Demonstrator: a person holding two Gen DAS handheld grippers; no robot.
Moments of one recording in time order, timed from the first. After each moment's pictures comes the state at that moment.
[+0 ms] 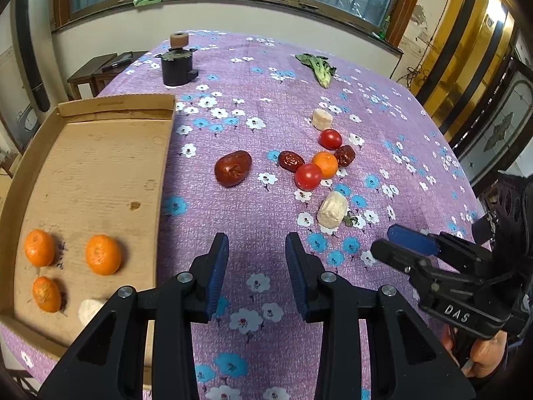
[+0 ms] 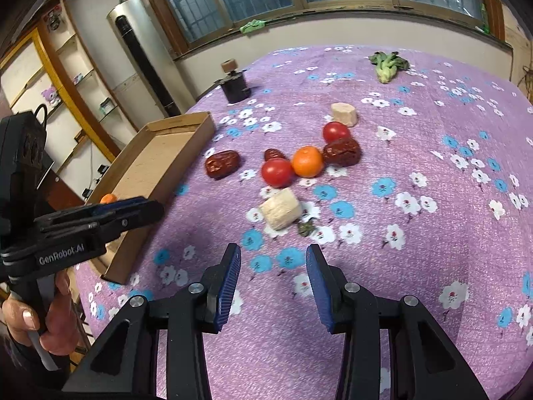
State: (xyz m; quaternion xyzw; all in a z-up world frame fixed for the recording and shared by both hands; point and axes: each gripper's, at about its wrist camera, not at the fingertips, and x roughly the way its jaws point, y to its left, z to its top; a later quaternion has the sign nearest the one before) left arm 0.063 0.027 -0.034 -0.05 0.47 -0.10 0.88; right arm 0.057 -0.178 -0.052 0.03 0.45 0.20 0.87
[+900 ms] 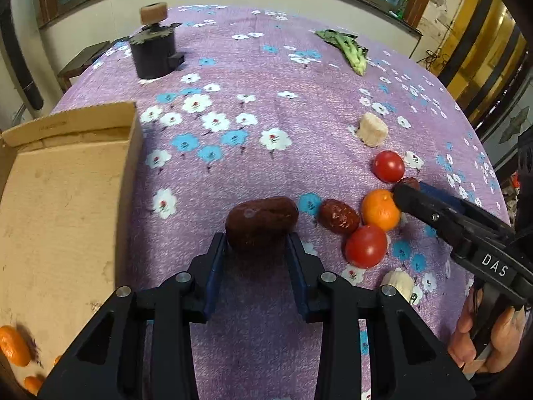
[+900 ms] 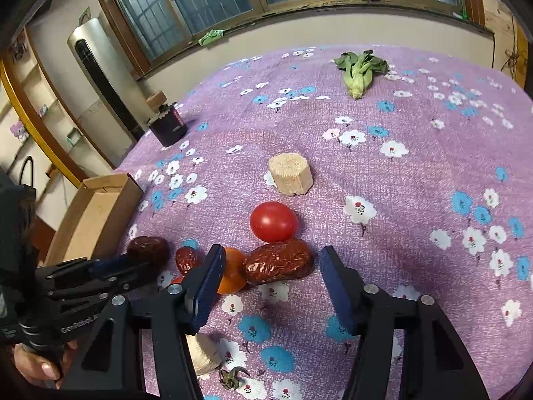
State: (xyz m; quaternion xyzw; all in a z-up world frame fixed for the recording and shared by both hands) left arm 0.167 0.017 -0.084 -0.02 0.51 -0.09 0.85; right arm 0.183 -0.192 -0.076 0.06 0.44 0.15 0.88
